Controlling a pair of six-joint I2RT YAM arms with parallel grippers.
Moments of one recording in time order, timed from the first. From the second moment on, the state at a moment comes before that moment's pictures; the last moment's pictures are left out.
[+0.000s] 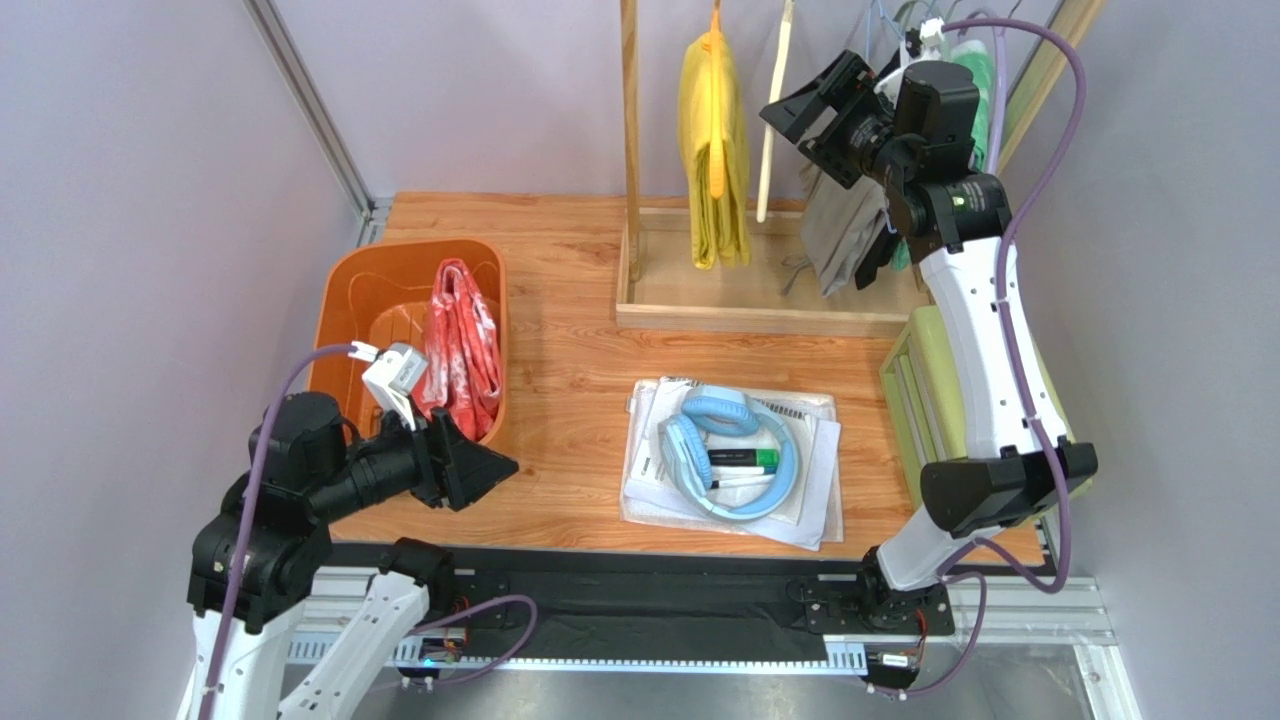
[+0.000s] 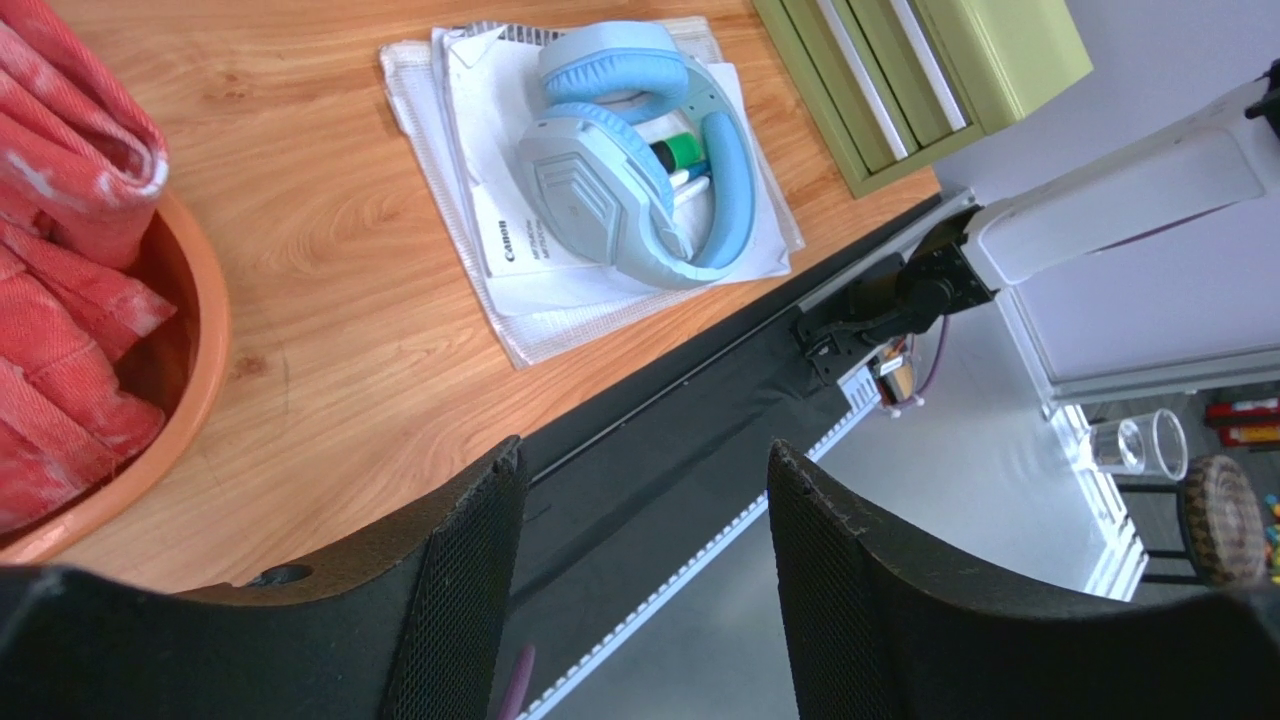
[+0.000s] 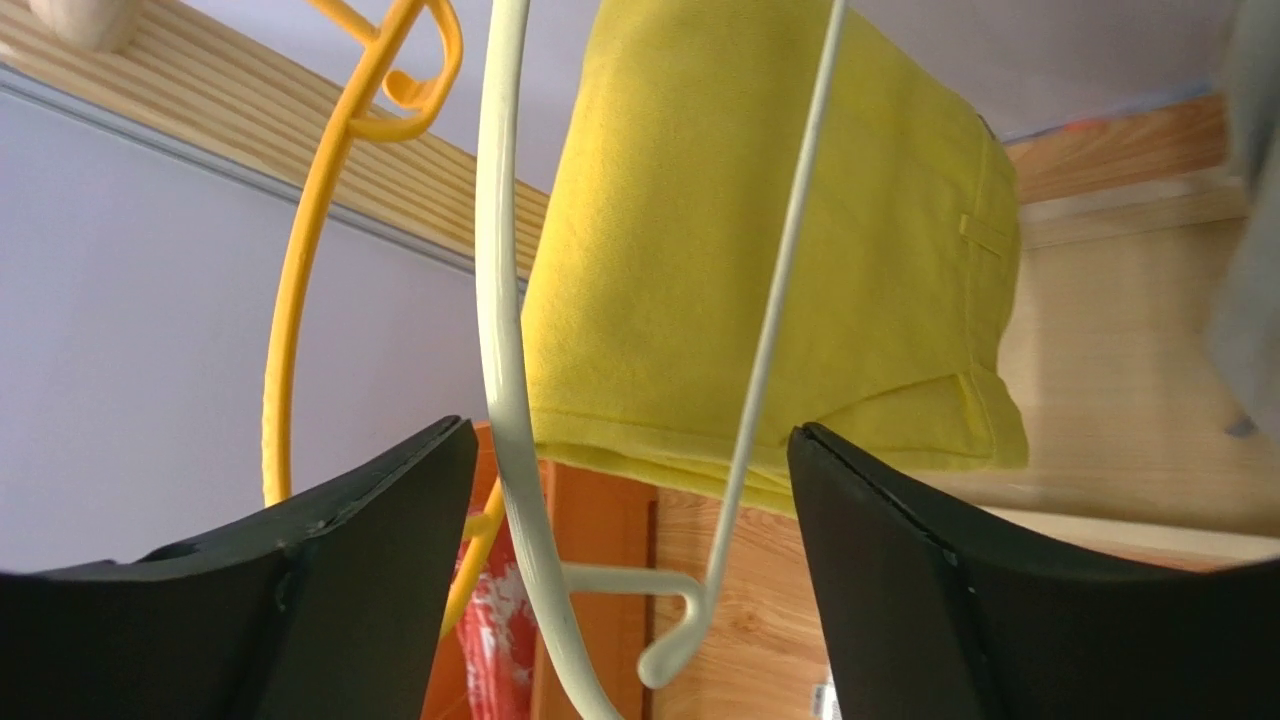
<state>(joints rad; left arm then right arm) -0.27 0.51 1.15 -1.11 0.56 -0.39 0.20 1.63 2.04 -0.60 -0.22 0.78</state>
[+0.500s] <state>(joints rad) -0.43 0.77 1.37 -1.13 0.57 -0.21 0.48 1.24 1.74 -0.87 0.17 0.46</state>
